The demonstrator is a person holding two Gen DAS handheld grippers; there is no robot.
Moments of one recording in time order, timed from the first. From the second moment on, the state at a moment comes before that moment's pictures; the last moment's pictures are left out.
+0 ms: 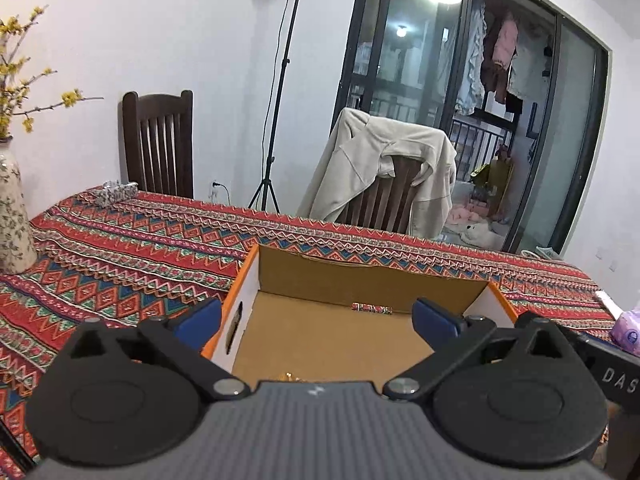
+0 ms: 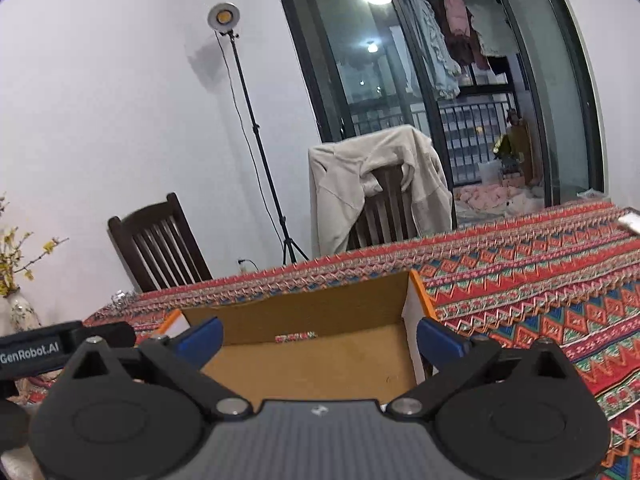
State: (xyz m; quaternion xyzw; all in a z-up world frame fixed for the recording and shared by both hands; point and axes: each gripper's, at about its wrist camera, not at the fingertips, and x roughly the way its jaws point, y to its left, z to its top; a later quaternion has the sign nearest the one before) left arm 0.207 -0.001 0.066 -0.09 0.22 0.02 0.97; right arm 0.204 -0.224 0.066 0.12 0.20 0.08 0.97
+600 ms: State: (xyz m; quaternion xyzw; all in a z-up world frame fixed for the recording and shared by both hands) left arm 0.121 0.023 0.062 -0.08 0.20 0.03 0.98; right arm 0.126 -0.236 0.075 0.09 0.19 0.10 0.97
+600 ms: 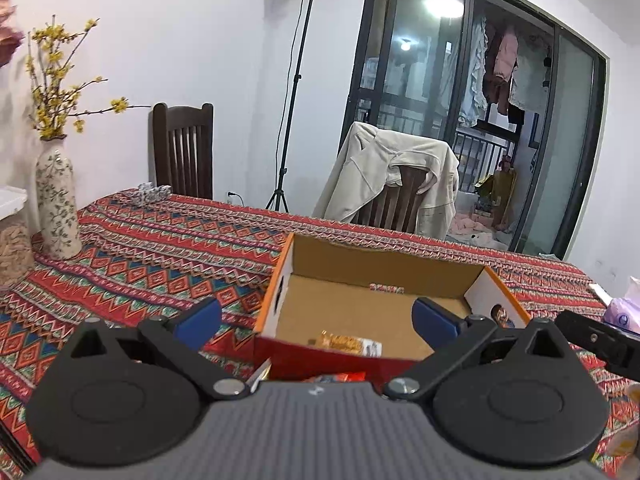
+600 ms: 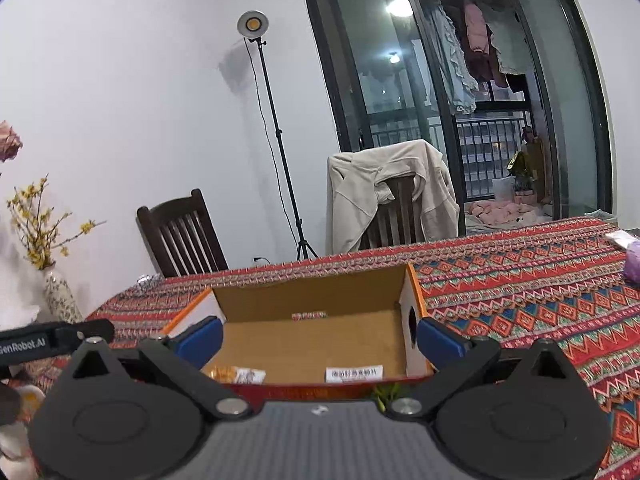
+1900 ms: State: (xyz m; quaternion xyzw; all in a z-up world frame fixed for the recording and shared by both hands) left arm 0.071 0.081 -0.023 -0.09 0.21 0.05 0.97; right arm 0.086 -0.253 0.014 0.00 0.26 0.06 0.96
